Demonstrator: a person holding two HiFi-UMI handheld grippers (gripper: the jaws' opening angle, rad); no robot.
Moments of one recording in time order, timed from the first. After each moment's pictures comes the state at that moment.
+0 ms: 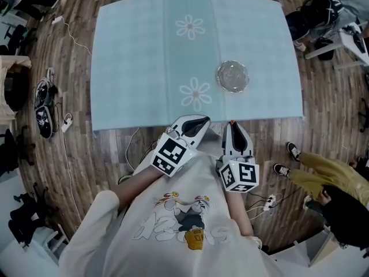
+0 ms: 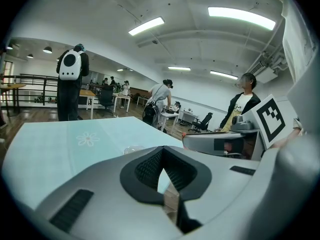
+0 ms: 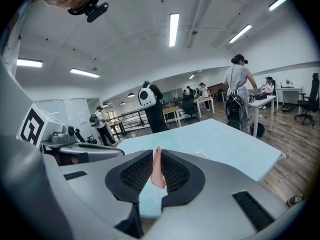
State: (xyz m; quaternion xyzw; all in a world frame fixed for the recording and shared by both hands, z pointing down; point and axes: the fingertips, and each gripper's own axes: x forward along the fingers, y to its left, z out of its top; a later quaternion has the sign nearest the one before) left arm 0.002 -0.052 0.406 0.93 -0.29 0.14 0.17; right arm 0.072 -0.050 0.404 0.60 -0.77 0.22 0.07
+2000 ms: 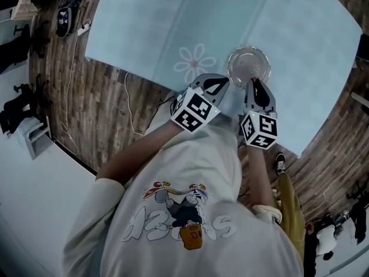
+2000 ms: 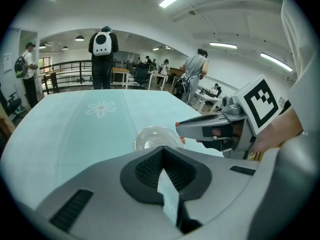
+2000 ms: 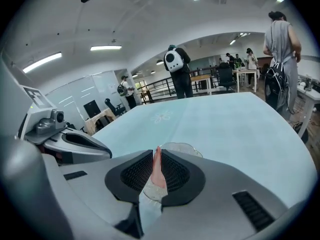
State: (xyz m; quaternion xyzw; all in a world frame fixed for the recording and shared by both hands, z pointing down) left arm 0.103 -0.198 0.567 0.80 -0.46 0.24 0.29; right arm 0.160 -0.254 0.570 0.37 -0.86 0.26 0.23
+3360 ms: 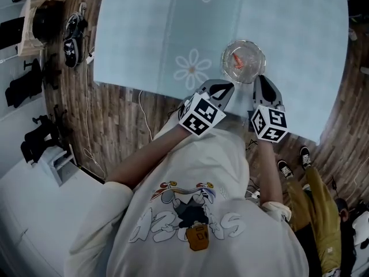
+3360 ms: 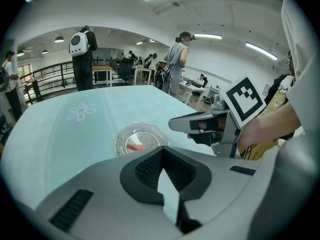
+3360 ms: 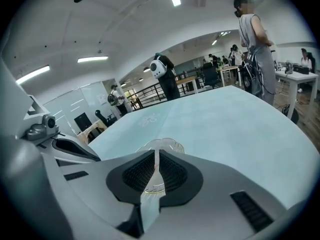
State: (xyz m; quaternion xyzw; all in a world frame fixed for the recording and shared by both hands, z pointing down) left arm 0.137 -0.169 0.594 0.84 -0.39 0.29 0.27; right arm 0.202 -0.240 0.606 0.43 -0.83 0.30 0.18
